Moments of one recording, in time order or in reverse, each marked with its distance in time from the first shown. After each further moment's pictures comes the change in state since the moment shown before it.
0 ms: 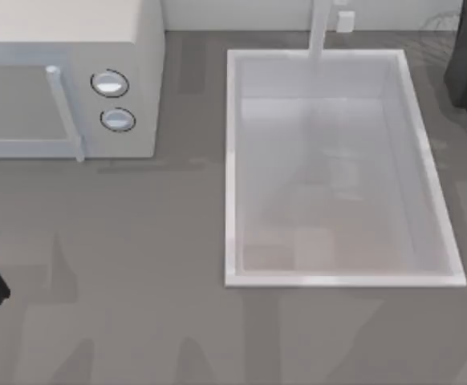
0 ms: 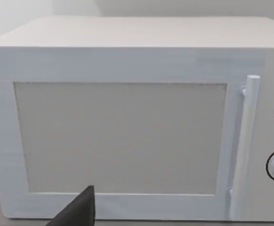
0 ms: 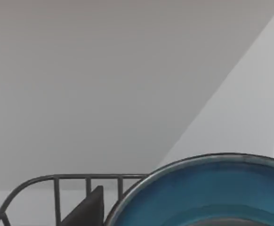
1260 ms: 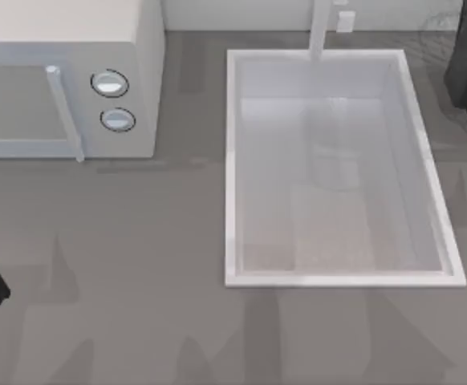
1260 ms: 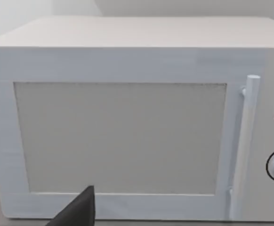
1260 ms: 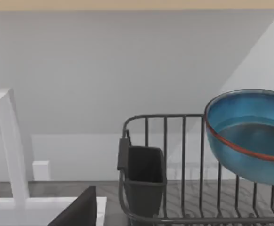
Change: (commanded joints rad) left arm 0.000 0.000 0.000 0.000 0.000 0.000; right arm 0.186 -1.131 -0.610 -0.524 0.175 0.000
